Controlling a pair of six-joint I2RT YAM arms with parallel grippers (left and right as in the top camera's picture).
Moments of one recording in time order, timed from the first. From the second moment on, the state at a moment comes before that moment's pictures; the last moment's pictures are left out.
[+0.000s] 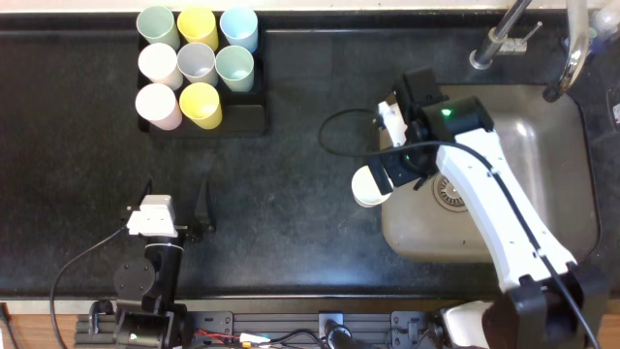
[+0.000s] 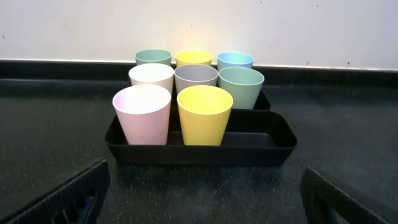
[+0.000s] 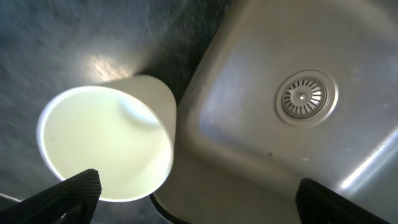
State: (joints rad) left arm -0.08 0.01 0.01 -0.08 -0.04 -0.05; right arm 0.30 1.59 1.32 -1.24 -0.02 -0.16
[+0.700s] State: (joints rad) left arm -0.08 0.01 0.01 -0.08 -0.04 -0.05; right arm 0.31 1.76 1.34 -1.19 -0.10 -0.29
